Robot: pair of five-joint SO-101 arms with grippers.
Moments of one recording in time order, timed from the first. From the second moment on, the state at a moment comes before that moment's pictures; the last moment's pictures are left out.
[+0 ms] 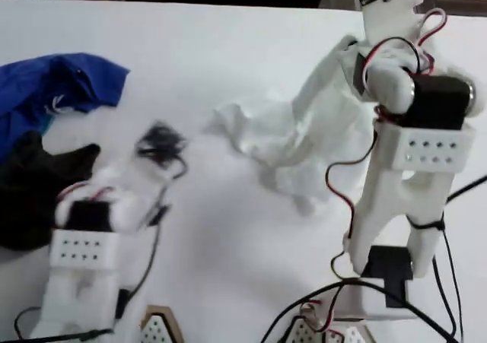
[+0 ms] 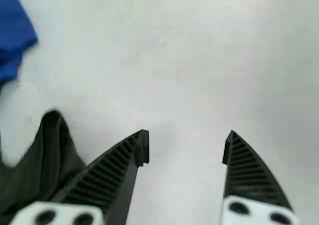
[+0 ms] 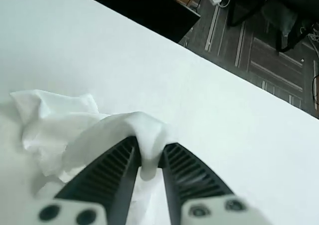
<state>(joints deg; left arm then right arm) 0.3 -53.5 57.5 62.7 -29.5 -1.6 0.4 -45.1 93.6 28.8</state>
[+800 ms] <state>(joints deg) 27.6 -4.6 34.5 34.5 -1.4 8.5 10.1 -45.1 96.3 28.8</state>
